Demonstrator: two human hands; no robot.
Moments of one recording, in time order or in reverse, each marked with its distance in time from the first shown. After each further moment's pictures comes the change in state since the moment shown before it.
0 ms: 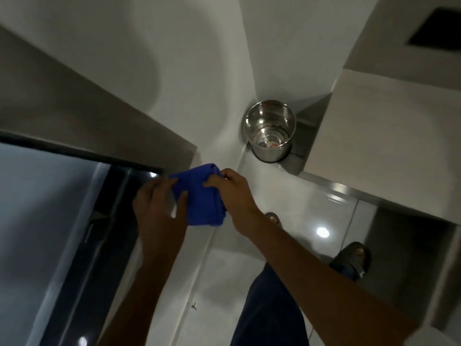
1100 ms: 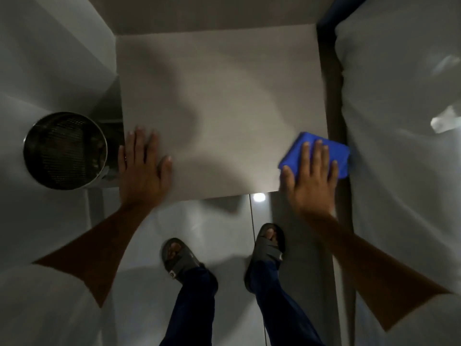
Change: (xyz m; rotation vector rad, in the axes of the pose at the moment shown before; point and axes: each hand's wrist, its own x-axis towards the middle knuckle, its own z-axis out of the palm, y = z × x) left_hand 0.089 0.174 0.467 0.292 -0.185 0.803; right_hand 0.050 0.142 -0.536 -1.299 1.077 -0.020
